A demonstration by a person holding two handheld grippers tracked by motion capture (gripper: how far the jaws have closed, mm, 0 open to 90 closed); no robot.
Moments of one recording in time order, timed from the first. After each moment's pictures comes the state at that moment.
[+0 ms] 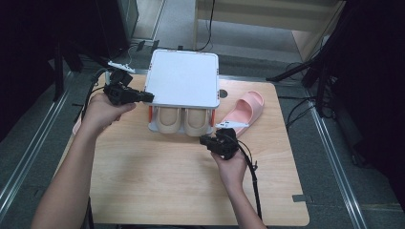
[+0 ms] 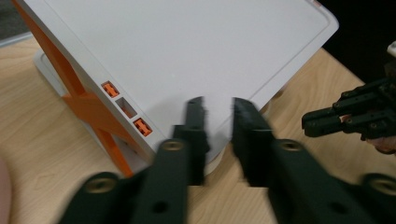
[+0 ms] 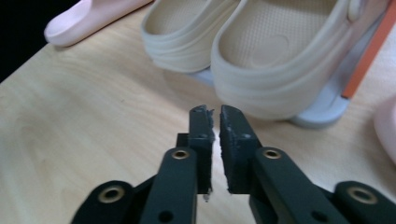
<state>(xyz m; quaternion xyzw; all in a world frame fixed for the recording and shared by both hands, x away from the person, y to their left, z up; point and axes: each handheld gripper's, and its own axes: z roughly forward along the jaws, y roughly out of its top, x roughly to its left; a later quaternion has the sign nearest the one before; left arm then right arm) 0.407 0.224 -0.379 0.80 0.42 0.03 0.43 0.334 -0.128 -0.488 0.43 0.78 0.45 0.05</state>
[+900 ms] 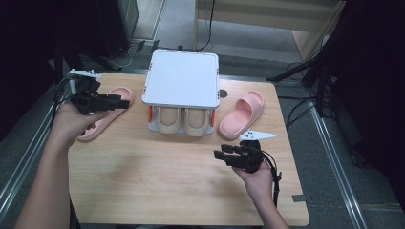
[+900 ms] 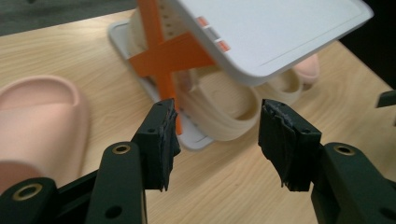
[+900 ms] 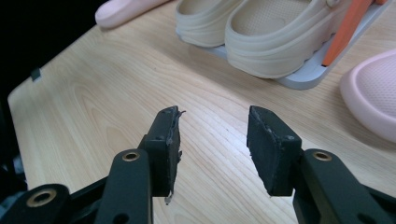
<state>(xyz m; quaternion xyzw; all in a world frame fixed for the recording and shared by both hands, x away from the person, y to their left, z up) 0.365 0.290 -0.386 0.77 0.47 0.08 0.42 0.301 -0.188 -0.471 0.38 0.79 0.47 0.01</state>
